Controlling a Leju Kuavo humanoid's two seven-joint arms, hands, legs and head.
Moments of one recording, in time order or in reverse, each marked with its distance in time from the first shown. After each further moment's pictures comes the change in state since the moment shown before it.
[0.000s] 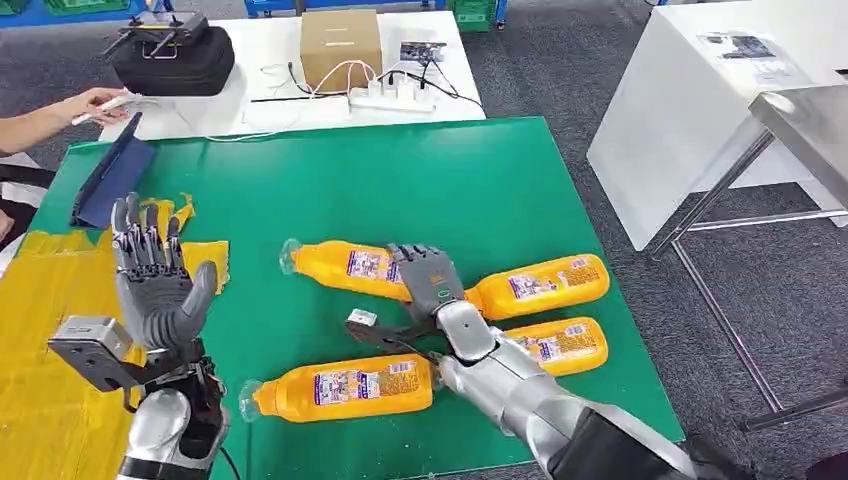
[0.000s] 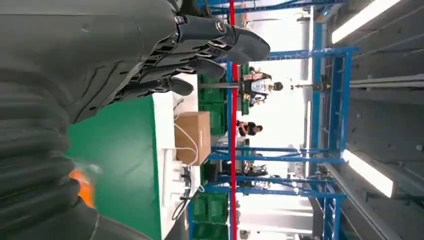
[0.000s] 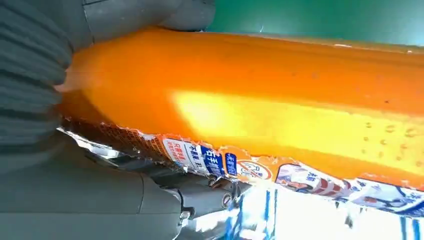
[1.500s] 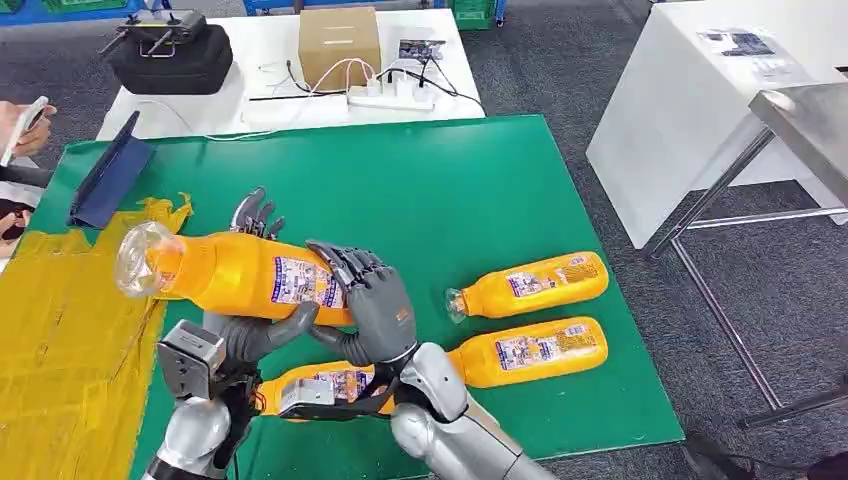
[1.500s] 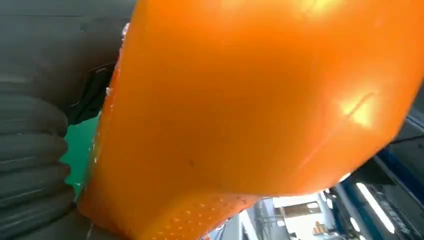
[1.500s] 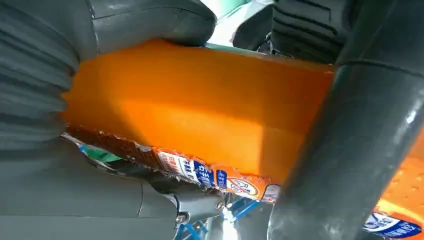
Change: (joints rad) left arm -0.043 0.048 -0.230 -0.002 -0.177 -0.150 0.112; right arm 0.312 0.060 -0.063 -0.642 -0.176 0.006 -0.444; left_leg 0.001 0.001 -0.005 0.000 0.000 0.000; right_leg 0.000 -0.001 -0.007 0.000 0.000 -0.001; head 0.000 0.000
